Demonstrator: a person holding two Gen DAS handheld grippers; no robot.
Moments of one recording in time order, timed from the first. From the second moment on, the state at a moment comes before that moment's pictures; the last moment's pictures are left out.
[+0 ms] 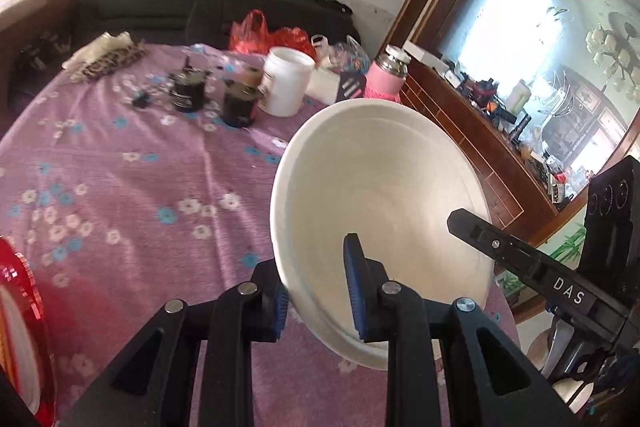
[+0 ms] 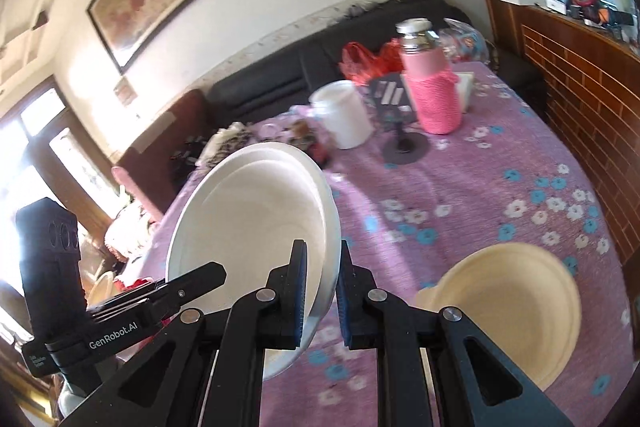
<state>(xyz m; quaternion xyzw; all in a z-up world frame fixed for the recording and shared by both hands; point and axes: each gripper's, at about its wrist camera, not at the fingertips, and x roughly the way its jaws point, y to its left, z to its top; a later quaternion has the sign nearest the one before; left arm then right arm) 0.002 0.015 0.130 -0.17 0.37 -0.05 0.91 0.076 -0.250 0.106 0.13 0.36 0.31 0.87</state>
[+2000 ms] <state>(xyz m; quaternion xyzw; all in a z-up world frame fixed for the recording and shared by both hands) -0.238 0.263 0.140 -0.27 0.23 0.24 0.90 -0.085 0.069 0.121 -0.02 0.34 0.49 0.80</state>
